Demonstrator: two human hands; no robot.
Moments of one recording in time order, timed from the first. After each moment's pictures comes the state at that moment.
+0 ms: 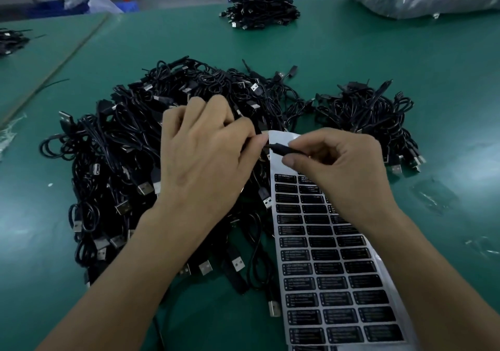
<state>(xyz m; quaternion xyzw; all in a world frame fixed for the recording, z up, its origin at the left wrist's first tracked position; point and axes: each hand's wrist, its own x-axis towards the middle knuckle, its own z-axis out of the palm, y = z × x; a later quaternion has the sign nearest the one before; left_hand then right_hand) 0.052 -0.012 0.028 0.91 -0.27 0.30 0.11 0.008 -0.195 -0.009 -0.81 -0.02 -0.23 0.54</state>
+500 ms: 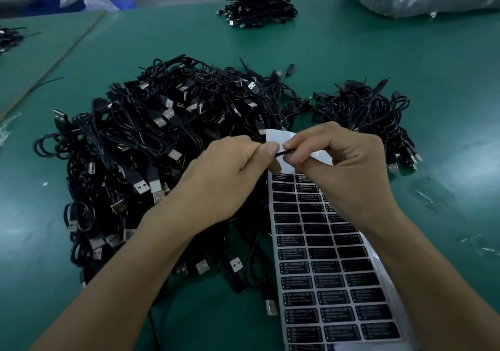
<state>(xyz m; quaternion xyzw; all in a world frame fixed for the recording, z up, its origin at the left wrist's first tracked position) 0.059 -0.017 0.018 0.89 -0.30 -0.04 0.34 0.008 -0.197 -0.012 -0.78 -0.13 -0.29 0.54</state>
